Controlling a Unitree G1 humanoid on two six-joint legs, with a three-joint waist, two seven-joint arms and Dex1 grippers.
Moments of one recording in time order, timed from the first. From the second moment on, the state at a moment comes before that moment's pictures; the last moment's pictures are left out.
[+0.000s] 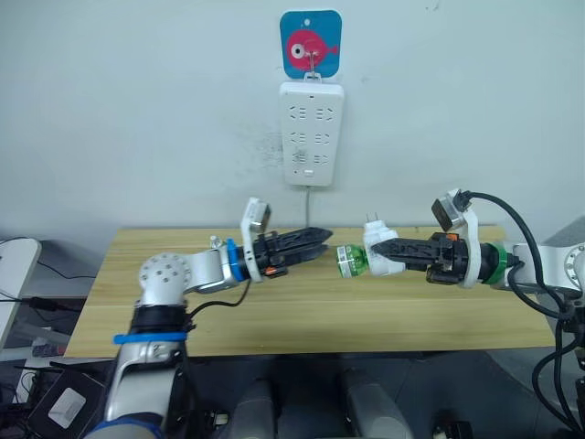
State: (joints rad) left arm -0.51 0.43 0.16 0.13 -1.32 1.29 -0.55; right arm -0.49 -0.85 -0.03 0.06 1.95 1.30 0.17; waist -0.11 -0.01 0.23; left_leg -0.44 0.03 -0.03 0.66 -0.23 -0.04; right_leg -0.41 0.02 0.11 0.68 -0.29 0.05
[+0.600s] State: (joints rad) left arm -0.51 0.49 -0.24 0.27 0.45 -1.01 -0.41; right arm -0.56 -0.76 -0.09 0.16 1.95 1.32 0.07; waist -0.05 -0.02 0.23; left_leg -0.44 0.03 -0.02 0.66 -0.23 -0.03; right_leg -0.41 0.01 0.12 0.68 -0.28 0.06
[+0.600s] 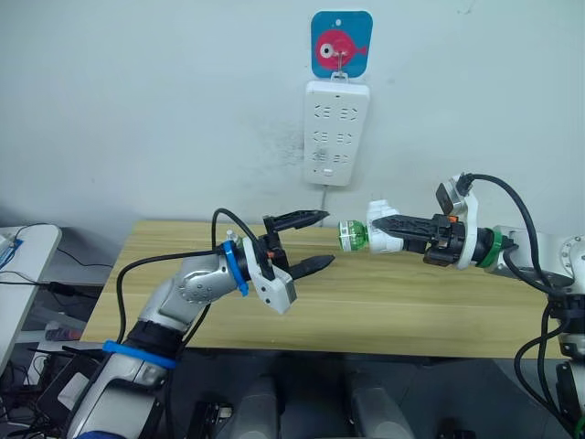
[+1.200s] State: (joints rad) left arm -0.67 0.42 -0.32 0.45 0.73 -1.12 -0.09; right arm -0.57 -0.72 -0.09 0.12 1.95 1.32 0.06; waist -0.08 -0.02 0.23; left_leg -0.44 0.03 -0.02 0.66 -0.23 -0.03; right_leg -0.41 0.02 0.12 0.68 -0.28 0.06
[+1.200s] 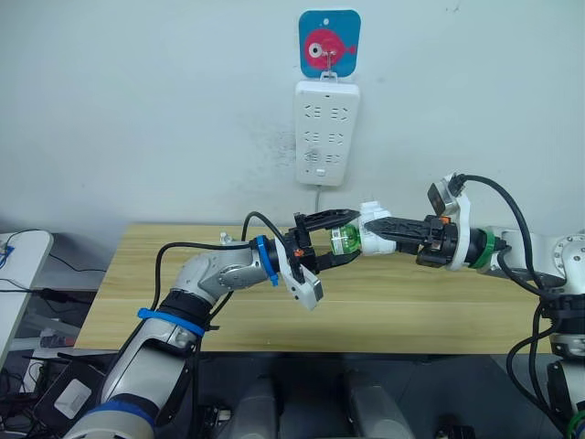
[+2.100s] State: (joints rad) left arm -0.66 0.47 -0.34 0.43 0.71 -1.15 -0.06; right arm -0.57 -0.72 -0.10 0.14 1.95 1.34 0.05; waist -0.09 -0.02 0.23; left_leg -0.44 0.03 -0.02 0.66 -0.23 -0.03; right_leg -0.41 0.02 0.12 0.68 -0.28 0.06
